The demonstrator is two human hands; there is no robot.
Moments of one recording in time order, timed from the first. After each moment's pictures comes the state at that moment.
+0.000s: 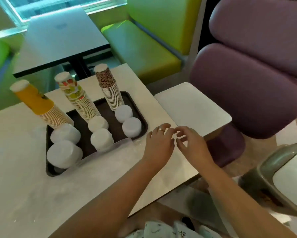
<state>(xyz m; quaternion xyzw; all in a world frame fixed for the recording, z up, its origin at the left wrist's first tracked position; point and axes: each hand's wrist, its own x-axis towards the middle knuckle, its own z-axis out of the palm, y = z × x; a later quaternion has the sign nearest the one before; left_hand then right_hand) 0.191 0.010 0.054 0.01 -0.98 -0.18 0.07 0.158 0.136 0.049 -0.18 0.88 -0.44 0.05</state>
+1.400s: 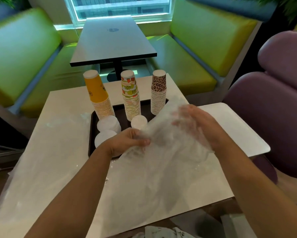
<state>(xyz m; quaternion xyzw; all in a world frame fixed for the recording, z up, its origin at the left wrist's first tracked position) 0.290 -0.218 0.097 0.11 -0.69 -0.71 -0.13 0.168 0.003 0.150 -0.17 0.56 -0.73 0.34</state>
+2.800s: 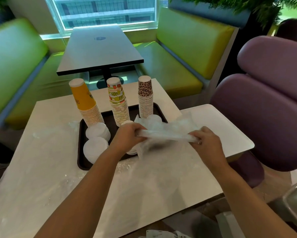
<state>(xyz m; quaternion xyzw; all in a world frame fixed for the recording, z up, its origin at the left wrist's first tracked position) 0.257 -0.170 0.122 0.15 -0.93 -0.31 0.09 0.175 0.063 0.100 -0.27 0.88 -0.38 -0.07</state>
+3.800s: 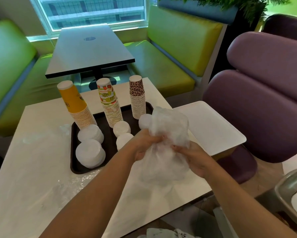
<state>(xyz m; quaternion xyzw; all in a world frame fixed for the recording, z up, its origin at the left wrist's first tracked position) 0.237 -0.114 0.125 0.20 -0.60 -0.77 -0.13 0.188 0.064 0.080 -0.11 0.56 -0.73 0.39</state>
